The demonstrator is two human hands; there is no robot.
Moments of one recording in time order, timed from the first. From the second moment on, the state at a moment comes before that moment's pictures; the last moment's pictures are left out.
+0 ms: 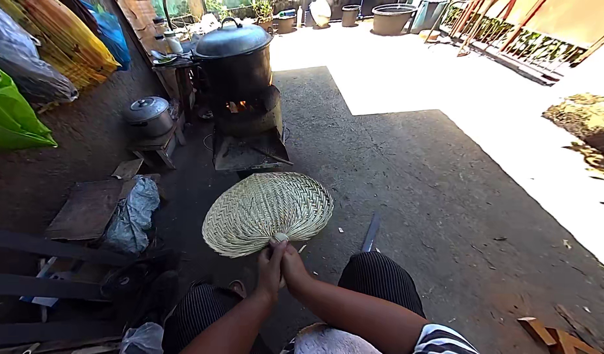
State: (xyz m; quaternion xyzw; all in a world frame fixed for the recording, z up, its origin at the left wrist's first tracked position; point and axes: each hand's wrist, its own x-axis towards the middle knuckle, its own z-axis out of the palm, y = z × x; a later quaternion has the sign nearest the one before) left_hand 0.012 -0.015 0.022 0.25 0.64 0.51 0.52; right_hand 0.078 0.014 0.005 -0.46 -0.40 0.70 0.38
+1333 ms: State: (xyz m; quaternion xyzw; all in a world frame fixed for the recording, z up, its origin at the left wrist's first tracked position) left_hand 0.011 -0.016 0.022 0.27 0.61 0.55 0.50; right_hand 0.080 0.013 0.004 -0.41 -0.42 0.70 0.41
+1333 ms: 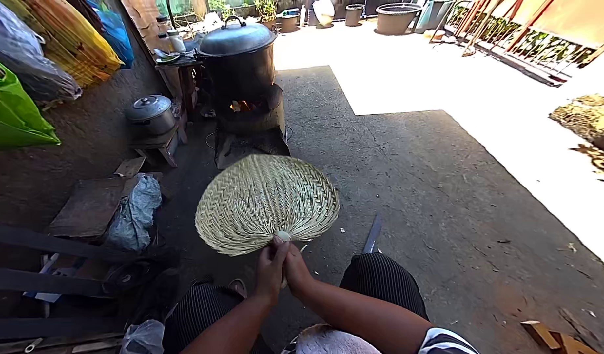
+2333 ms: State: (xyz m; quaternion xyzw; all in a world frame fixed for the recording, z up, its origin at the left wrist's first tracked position) left_hand 0.009 -0.019 0.026 0.29 0.59 0.55 0.52; right_hand 0.081 0.012 0.008 -0.40 -0.44 0.68 0.42
